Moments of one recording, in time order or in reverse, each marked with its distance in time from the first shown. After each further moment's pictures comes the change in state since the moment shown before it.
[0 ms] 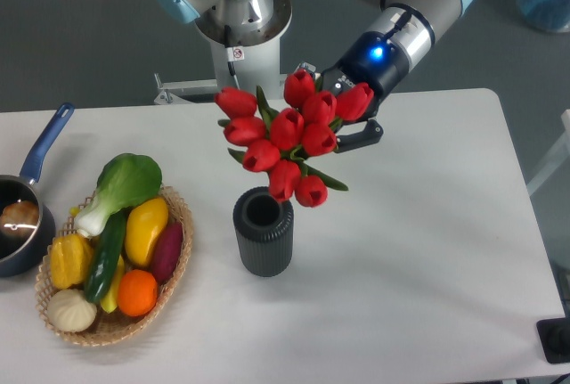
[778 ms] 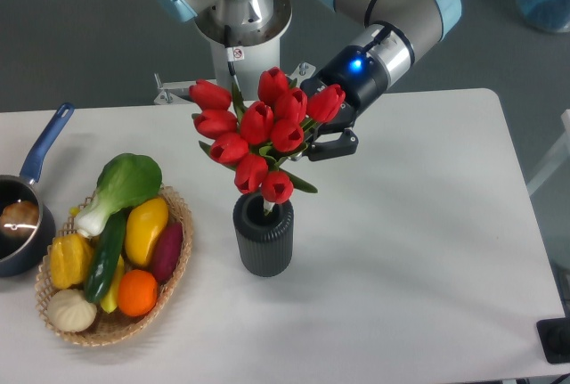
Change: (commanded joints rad) arm -0.015 -0.060 -0.008 0.002 -0.025 0.120
